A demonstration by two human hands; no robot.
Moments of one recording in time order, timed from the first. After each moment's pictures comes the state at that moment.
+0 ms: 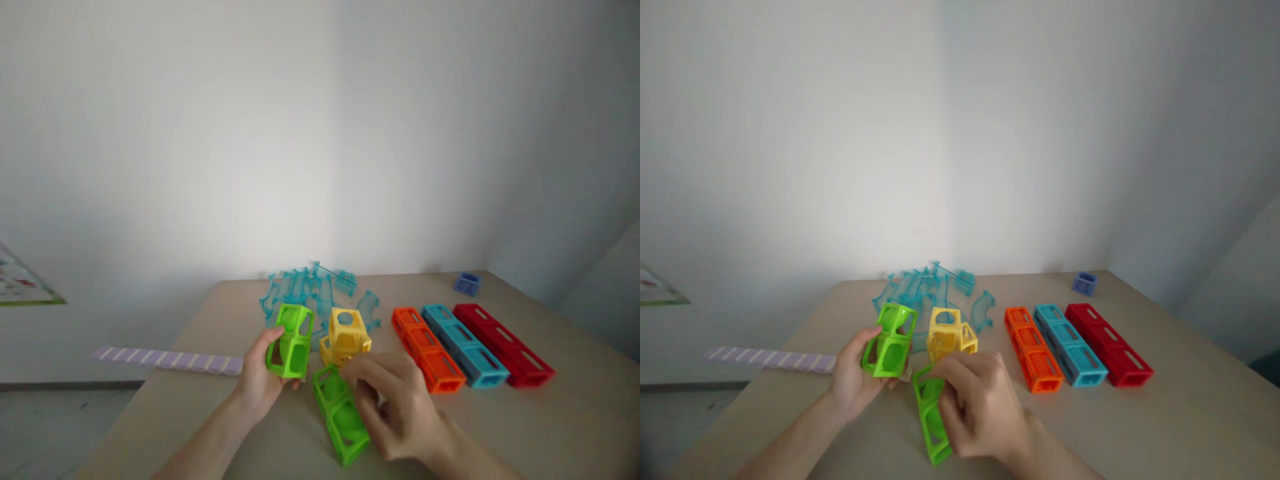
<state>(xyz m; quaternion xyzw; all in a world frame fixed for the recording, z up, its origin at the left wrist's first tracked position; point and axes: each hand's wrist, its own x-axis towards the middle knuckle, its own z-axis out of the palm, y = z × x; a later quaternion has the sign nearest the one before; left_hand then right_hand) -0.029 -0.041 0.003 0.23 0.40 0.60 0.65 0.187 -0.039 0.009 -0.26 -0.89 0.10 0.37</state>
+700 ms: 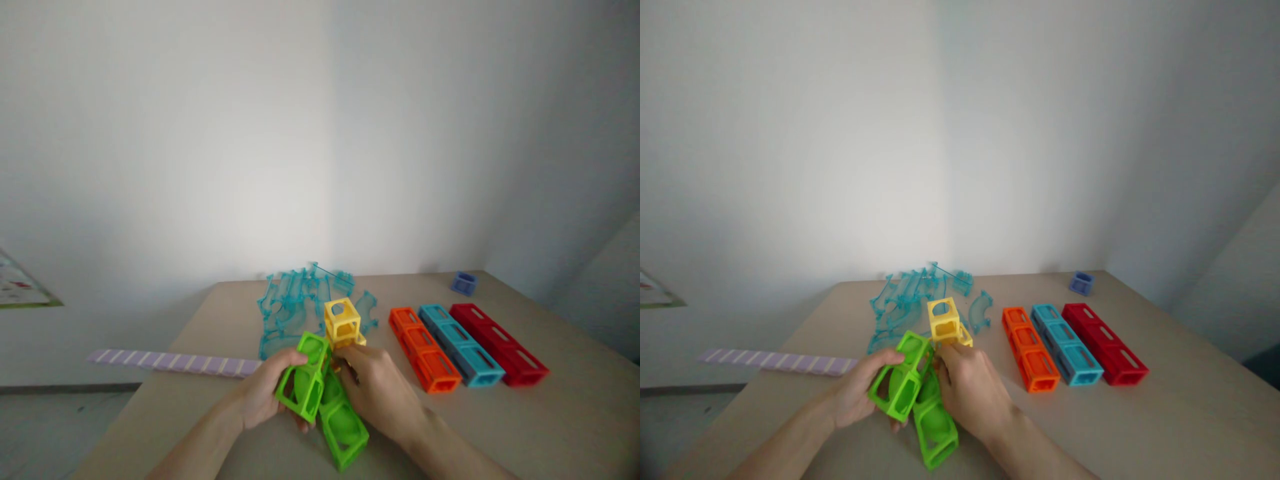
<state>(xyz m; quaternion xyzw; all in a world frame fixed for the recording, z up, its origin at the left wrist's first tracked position) -0.035 -0.045 -0.004 0.34 0.41 0.34 0.77 0.167 -0.026 0.000 -0.41 -0.85 0.14 0.29</state>
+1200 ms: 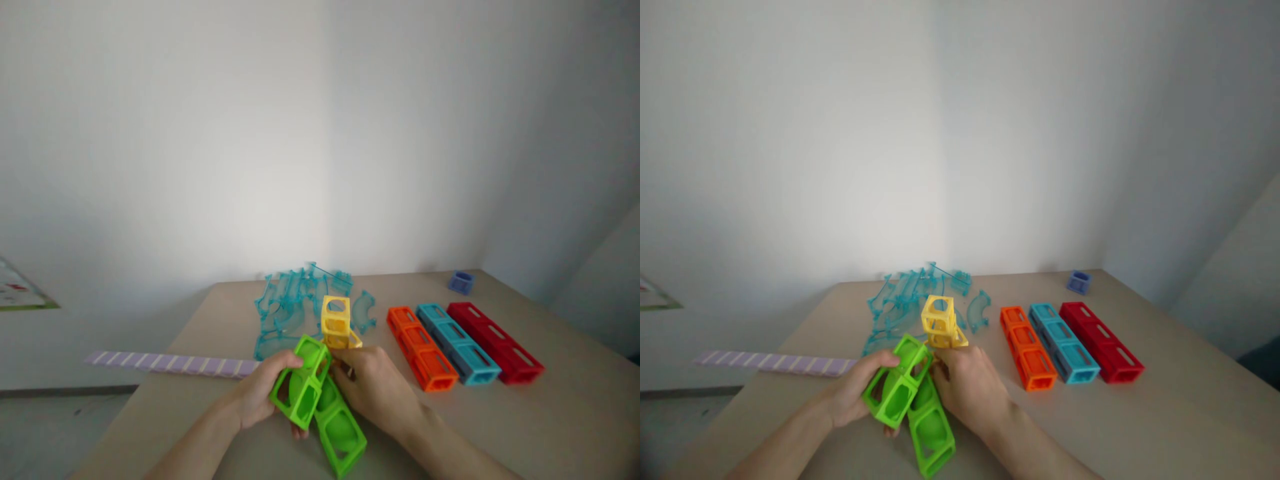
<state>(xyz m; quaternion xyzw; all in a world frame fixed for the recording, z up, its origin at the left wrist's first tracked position) -0.041 -0.040 -0.016 0.34 0.41 0.31 0.79 0.168 -0.023 0.003 -0.44 -0.85 0.17 0.24</state>
